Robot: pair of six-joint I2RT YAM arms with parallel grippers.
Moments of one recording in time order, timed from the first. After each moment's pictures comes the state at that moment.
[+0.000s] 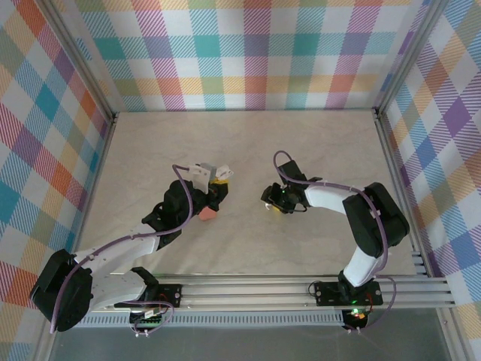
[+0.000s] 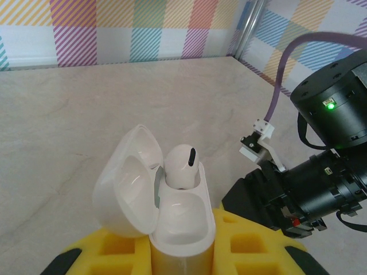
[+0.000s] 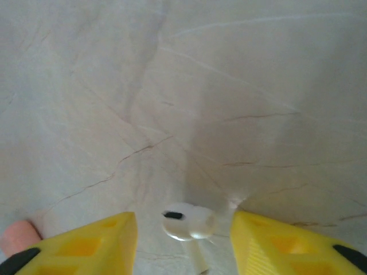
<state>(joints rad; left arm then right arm) -0.65 1.11 0.53 0.33 0.03 -0.24 0.54 1.71 0.89 -0.24 -0.25 0.96</state>
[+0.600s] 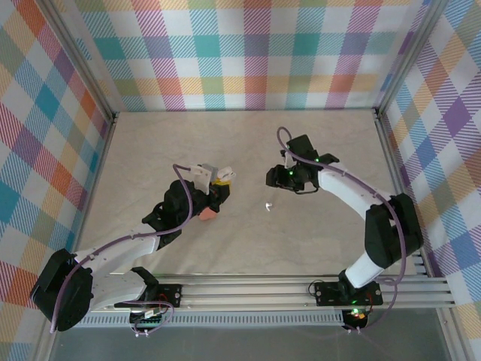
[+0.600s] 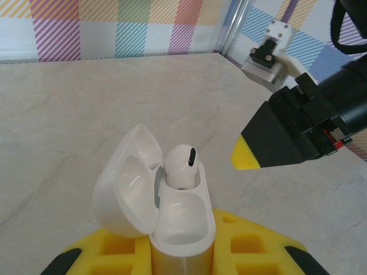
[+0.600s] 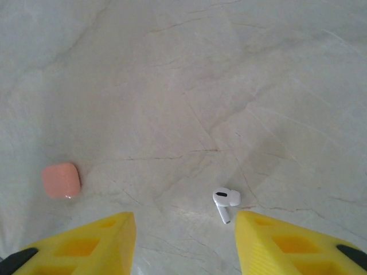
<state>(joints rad) -0.65 1.11 0.53 0.33 0.08 -0.26 0.46 1.61 1.17 -0.62 -0.30 0.49</state>
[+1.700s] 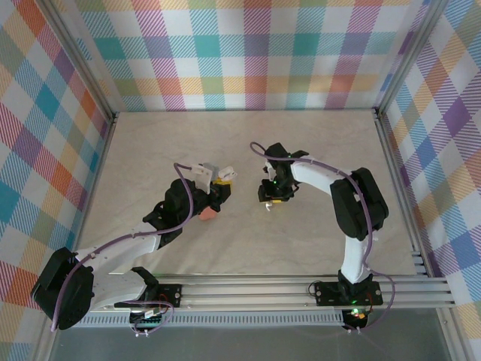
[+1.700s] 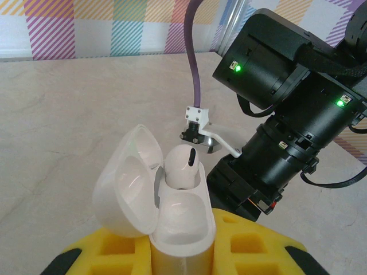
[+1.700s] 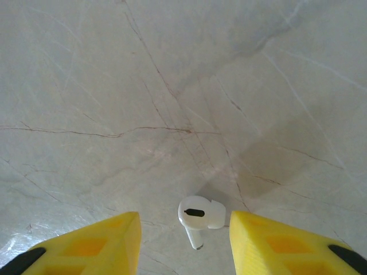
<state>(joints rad) -0.65 1.12 0.54 0.33 0.09 -0.27 0.55 1.91 1.31 -0.78 -0.25 0.38</state>
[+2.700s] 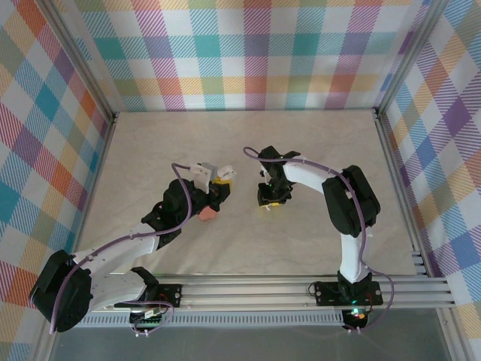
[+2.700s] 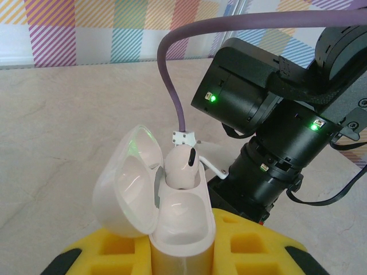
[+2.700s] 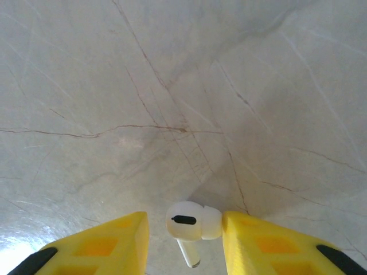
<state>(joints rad) -0.65 1.10 0.54 0.33 0.08 -0.27 0.58 1.97 1.36 -0.84 -0.19 0.38</state>
